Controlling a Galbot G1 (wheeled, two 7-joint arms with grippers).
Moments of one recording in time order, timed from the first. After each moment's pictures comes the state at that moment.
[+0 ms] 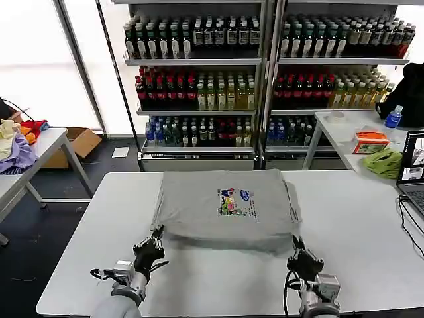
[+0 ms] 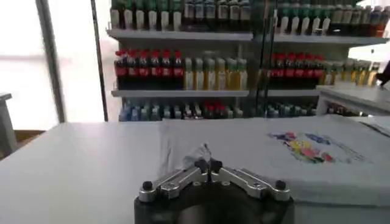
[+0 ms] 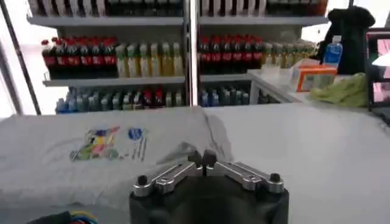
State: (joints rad) left arm 1.34 -1.30 -0.39 -1.95 -0.28 0.30 -0.10; right arm -1.41 1.27 0.38 2.15 0.34 -0.40 0.42
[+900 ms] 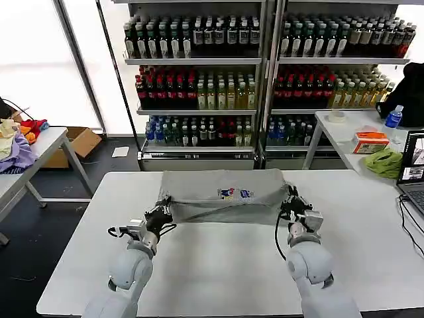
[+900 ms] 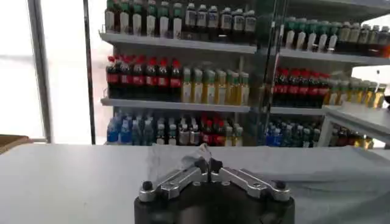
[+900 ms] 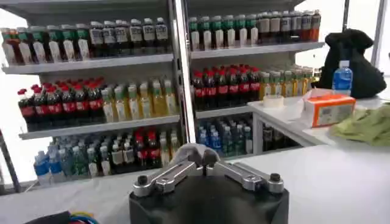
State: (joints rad) left arm 0.99 -1.30 -0.31 -1.66 -0.39 0.33 -0.11; right arm -0.93 1.32 0.34 1.75 0.41 -0.41 0.39
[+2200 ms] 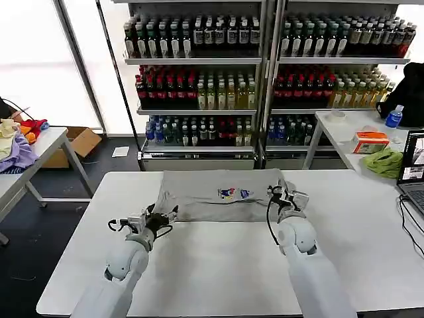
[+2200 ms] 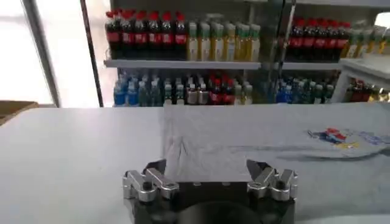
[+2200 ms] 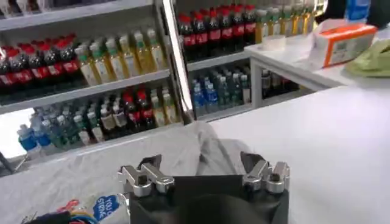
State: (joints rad) left arm 1.00 -1.22 -0.29 -1.70 -0.45 0.50 -0.15; right arm -0.88 1.32 0.33 1.68 0.58 -0.52 0.52
